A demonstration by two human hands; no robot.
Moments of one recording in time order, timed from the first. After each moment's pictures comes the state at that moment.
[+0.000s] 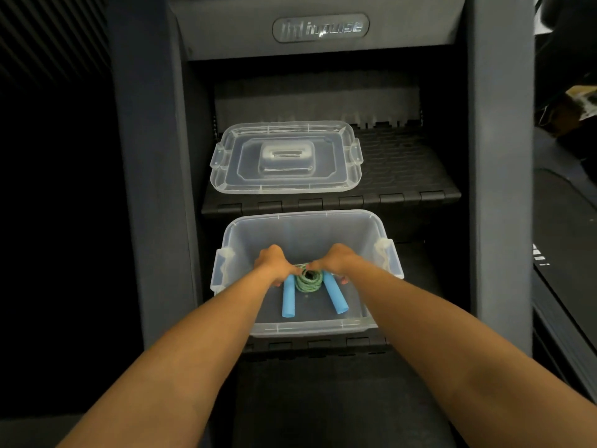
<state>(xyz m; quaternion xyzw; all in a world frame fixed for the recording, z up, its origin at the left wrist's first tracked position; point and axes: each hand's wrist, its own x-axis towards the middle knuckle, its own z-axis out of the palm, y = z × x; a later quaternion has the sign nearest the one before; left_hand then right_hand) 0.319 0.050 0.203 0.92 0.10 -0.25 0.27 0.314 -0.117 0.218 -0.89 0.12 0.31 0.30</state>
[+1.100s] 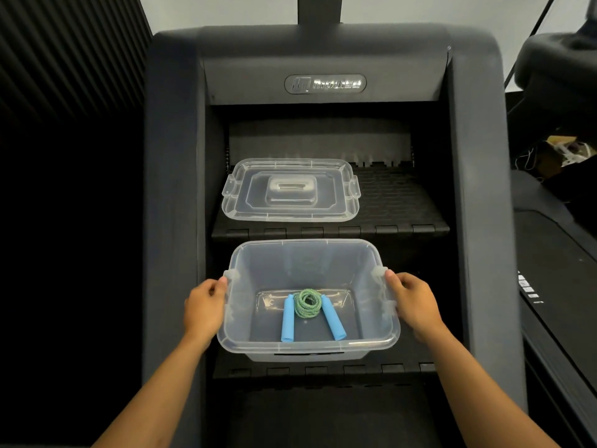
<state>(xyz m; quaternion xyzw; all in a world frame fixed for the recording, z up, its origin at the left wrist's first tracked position) 0.233 0.148 0.249 0.85 0.22 0.04 0.47 0.224 -0.218 0.248 -0.84 0.20 -0.03 0.51</state>
